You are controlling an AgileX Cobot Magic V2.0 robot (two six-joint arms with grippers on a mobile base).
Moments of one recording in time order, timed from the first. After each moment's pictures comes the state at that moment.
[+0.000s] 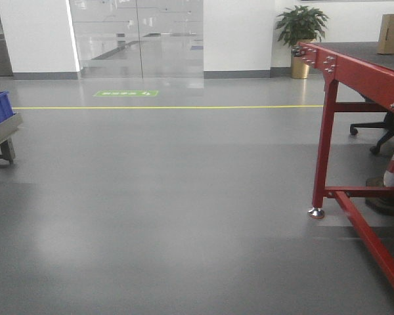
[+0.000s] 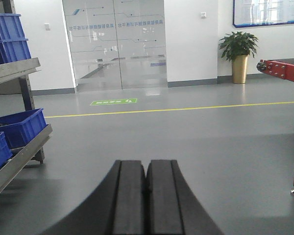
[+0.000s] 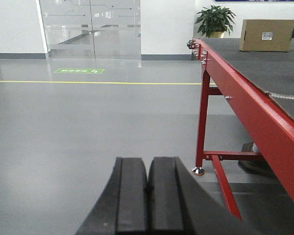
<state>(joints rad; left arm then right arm) 0.01 0.00 0.00 0.03 -0.01 0.08 -0.09 0.00 0.00 0.14 0.12 -0.08</state>
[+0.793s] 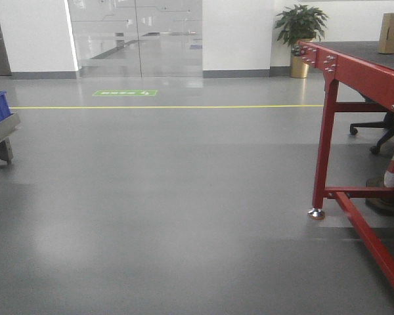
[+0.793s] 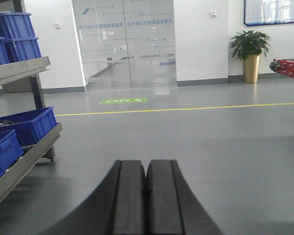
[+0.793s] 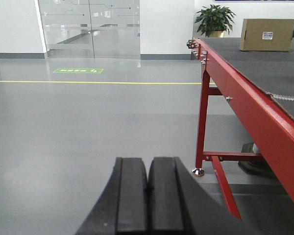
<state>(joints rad) 0.07 0.00 0.00 0.03 -0.01 0.08 -0.09 0.00 0.00 0.14 0.12 -0.08</state>
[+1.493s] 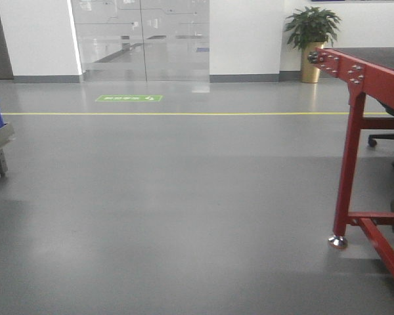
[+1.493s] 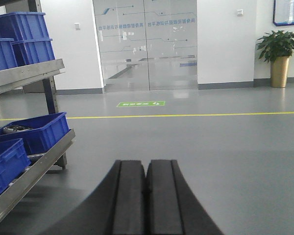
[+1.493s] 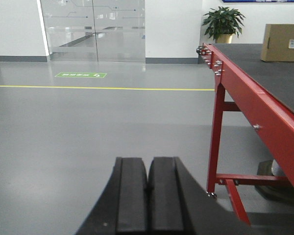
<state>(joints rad) 0.11 0.00 0.00 0.03 -0.01 0.08 -0.09 0.00 0.00 0.14 0.12 -0.08</state>
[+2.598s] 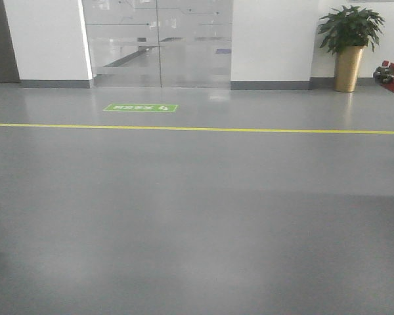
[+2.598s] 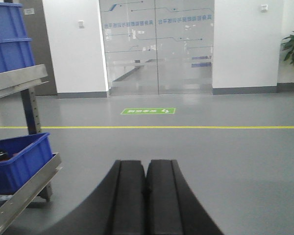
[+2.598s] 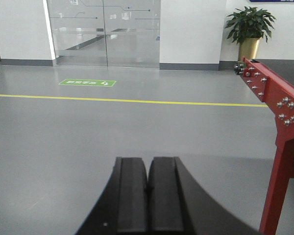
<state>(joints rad) 0.09 0.00 0.00 0.03 -0.01 0.08 -0.09 0.00 0.00 0.14 0.12 -0.08</state>
